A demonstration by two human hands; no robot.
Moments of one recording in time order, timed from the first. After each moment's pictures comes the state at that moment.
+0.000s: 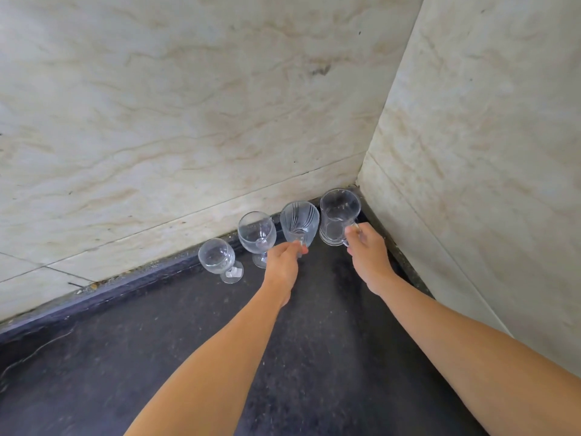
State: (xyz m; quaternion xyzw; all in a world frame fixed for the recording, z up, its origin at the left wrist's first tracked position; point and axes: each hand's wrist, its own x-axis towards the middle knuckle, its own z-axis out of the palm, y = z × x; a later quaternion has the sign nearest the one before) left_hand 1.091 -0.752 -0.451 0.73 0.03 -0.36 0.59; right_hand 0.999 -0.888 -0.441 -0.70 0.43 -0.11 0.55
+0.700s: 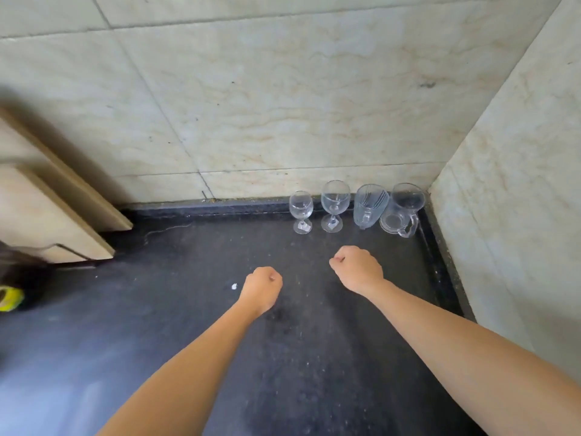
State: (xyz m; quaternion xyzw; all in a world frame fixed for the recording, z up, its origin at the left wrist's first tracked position) left_hand 0.997 -0.552 -0.396 0.89 0.05 -0.29 0.36; right_hand 0.972 -0.761 -0.387 -0.90 0.23 0.18 0.31
